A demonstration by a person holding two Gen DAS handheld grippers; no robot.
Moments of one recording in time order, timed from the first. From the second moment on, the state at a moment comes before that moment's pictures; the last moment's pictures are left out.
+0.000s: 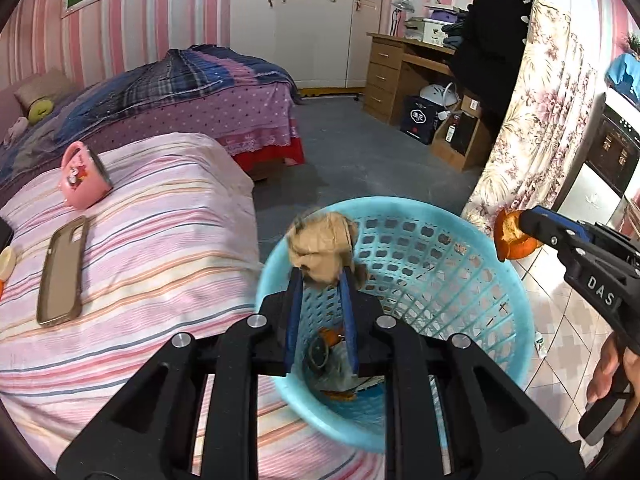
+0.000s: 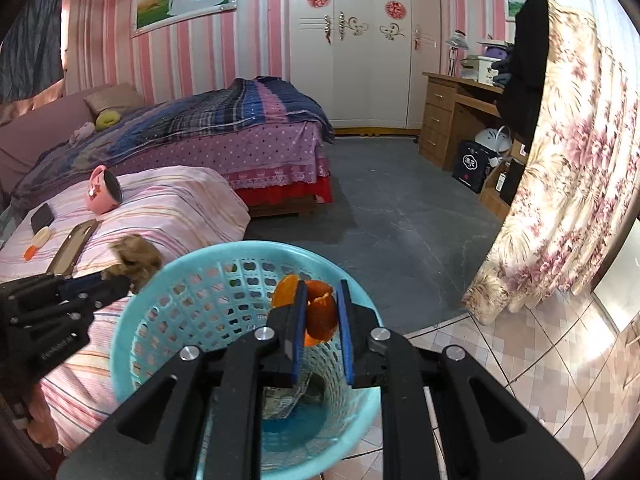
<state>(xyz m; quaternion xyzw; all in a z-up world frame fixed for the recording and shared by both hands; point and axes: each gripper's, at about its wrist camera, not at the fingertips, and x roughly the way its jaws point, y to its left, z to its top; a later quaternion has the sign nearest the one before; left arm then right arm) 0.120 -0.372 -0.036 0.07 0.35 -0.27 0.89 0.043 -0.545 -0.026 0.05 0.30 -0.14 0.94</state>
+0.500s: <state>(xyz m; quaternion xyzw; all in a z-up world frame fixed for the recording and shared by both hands) 0.130 -0.328 -0.012 0.04 0.32 -0.22 0.92 0.041 -0.545 -0.036 0.06 0.29 -0.14 0.94</state>
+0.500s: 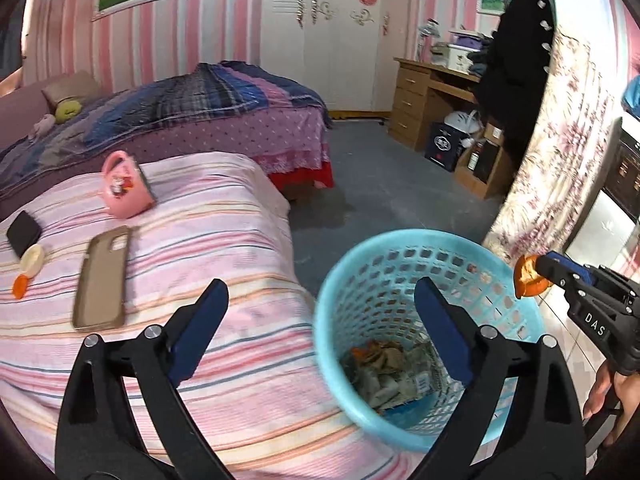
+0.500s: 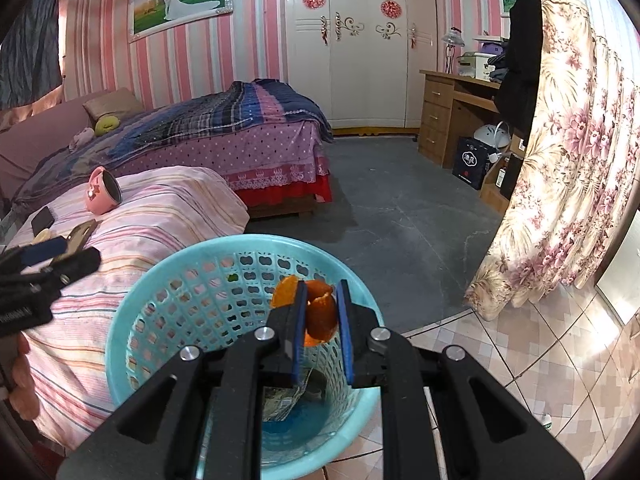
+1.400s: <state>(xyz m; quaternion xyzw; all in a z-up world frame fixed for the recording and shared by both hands) 0.143 -0.190 0.019 0.01 0.26 -0.13 0.96 0.095 -0.473 -0.033 0.06 0.28 -0.13 0.95</state>
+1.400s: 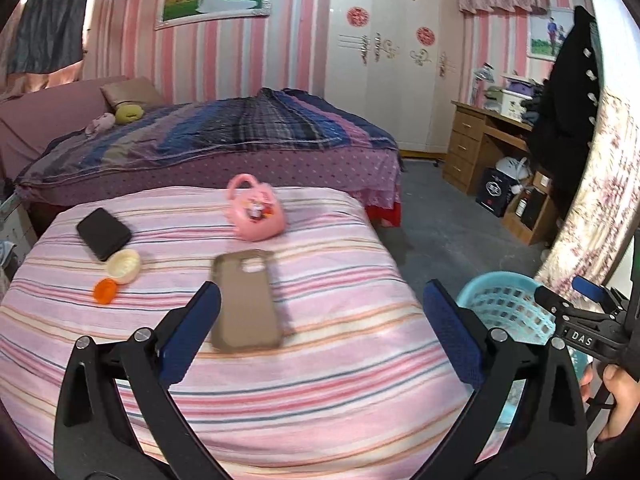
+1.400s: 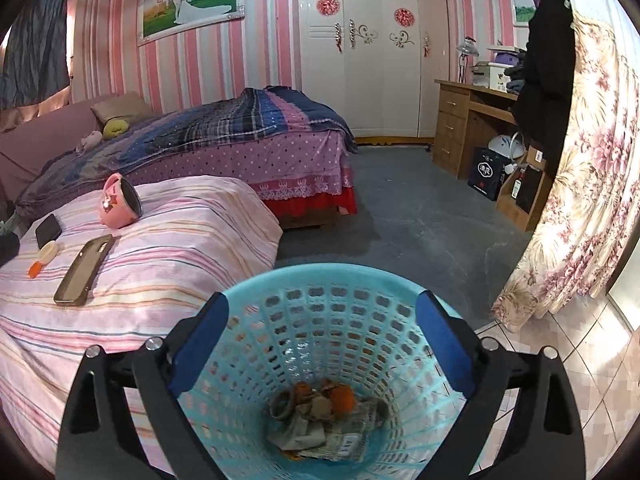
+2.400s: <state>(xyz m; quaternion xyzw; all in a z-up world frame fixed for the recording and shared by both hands) 0.226 0.049 -0.018 -0.07 0.30 0.04 0.95 0.219 -0.252 -0.005 0.03 0.26 0.02 0.97</state>
